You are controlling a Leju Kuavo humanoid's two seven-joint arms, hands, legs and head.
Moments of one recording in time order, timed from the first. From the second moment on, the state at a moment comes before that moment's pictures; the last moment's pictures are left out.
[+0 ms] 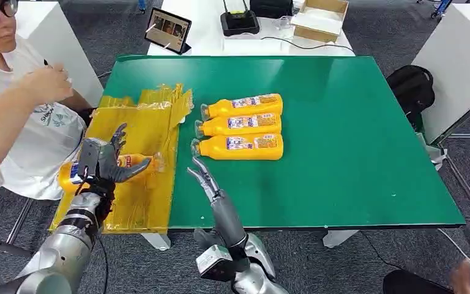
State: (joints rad) left arm -0.63 -0.08 0.32 -0.56 -0.38 -0.12 -0.70; right arm -0.12 0.25 0.59 -1.24 0.34 -0.35 -0.60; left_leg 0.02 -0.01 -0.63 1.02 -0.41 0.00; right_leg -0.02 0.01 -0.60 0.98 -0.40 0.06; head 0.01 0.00
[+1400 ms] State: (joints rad) left arm -0.07 -0.26 -0.01 -1.42 -0.09 0.33 -0.70; right arm 0.06 0.22 0.35 -1.45 0.40 -0.50 -0.59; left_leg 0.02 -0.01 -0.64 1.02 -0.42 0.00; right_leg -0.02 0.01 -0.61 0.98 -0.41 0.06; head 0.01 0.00
